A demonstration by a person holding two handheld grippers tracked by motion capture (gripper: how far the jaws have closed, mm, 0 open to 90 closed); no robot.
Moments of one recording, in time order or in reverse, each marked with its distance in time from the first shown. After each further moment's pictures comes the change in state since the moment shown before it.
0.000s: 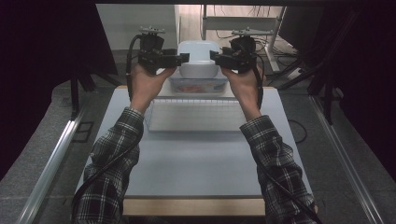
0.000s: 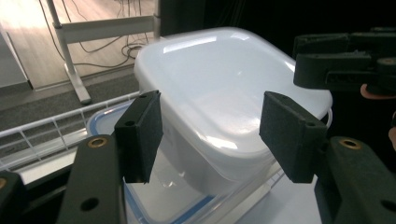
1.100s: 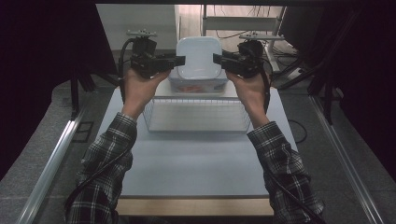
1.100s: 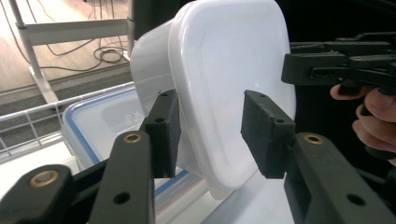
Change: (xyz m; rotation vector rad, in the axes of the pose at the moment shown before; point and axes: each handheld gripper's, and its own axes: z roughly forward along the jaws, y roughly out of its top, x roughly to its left) left arm 0.001 -0.009 -0.021 -0.019 -0.118 -0.025; right arm 0.000 -0.006 -0.024 -0.017 0.102 0.024
